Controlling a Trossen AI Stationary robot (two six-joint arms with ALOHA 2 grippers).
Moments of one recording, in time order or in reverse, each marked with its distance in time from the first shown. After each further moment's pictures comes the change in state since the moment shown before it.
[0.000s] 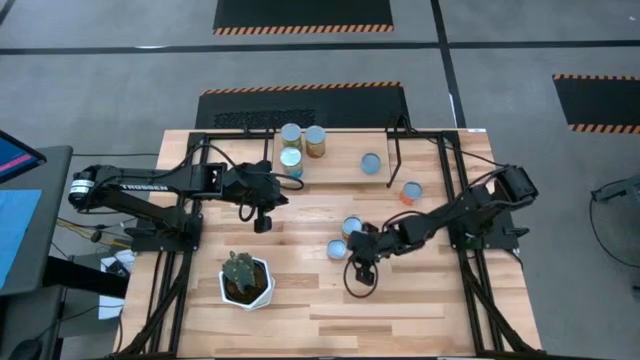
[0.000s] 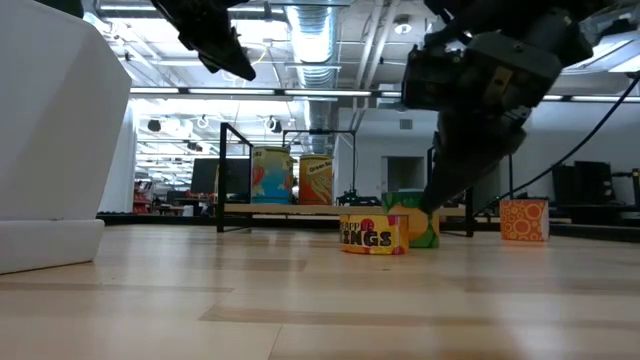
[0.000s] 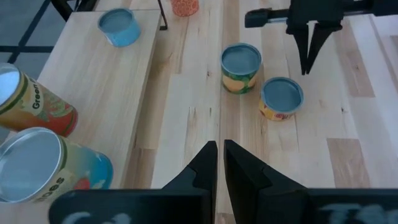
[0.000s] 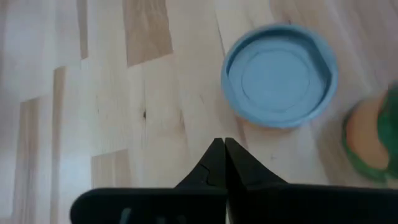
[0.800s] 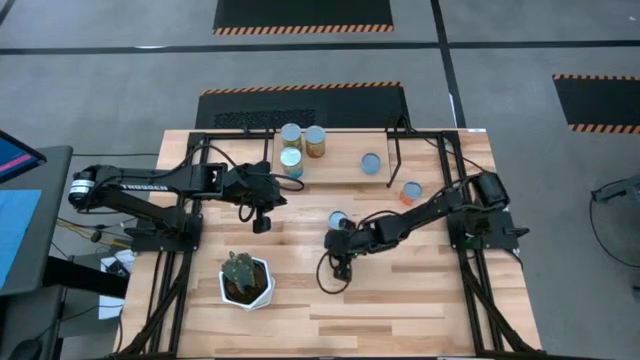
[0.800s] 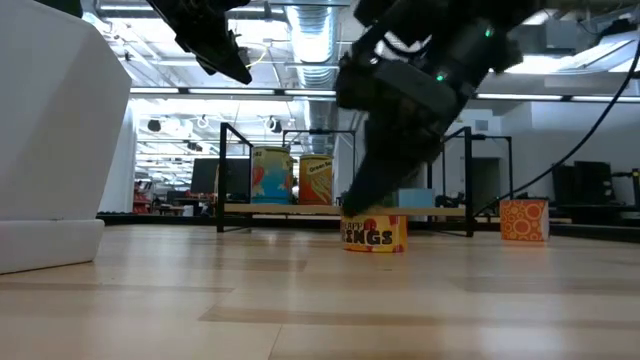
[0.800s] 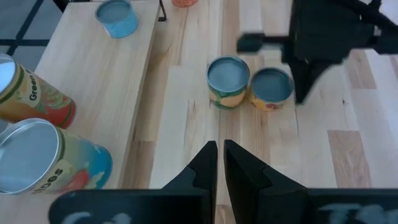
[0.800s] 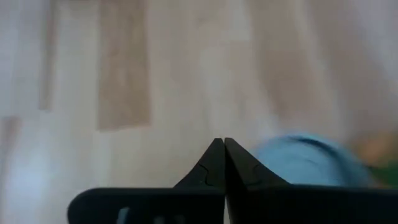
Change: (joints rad) left arm 0.000 0.001 0.000 -0.028 0.000 -0.001; right arm -0.062 0.208 0.230 -0.010 0.030 -0.162
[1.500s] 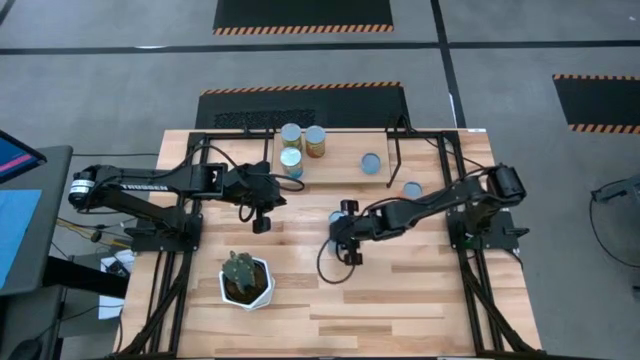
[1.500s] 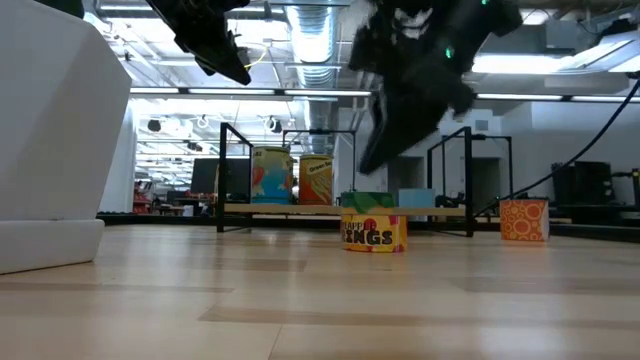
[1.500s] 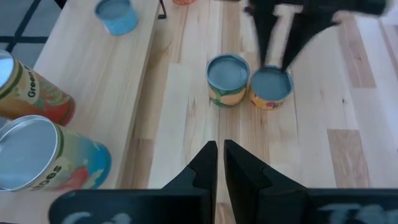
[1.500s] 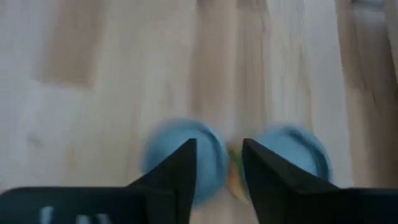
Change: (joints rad) left arm 0.000 0.000 0.000 -0.006 0.000 -0.007; right arm -0.055 -0.136 0.056 -0.266 0.125 -0.363
